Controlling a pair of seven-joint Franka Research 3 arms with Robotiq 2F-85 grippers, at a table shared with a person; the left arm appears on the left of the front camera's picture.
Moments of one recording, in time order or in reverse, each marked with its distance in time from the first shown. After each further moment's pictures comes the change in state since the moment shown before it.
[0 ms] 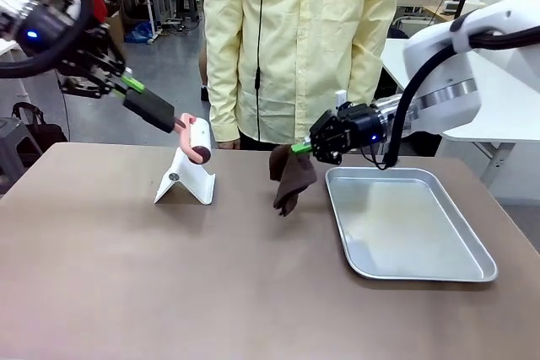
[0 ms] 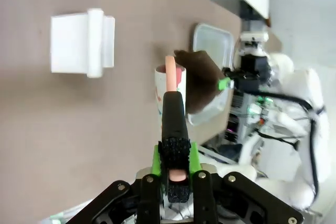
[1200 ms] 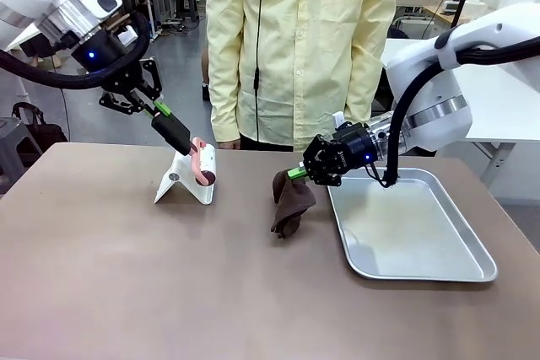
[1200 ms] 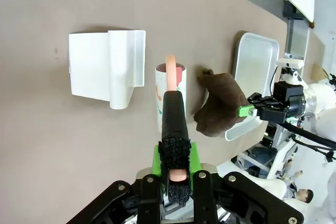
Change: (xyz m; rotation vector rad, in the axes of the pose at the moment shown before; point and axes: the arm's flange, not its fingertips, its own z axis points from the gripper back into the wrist) left arm 0.038 -0.008 -0.060 0.190 0.039 -0.016; right arm -0.023 -0.017 -0.018 -0.123 -0.054 -0.080
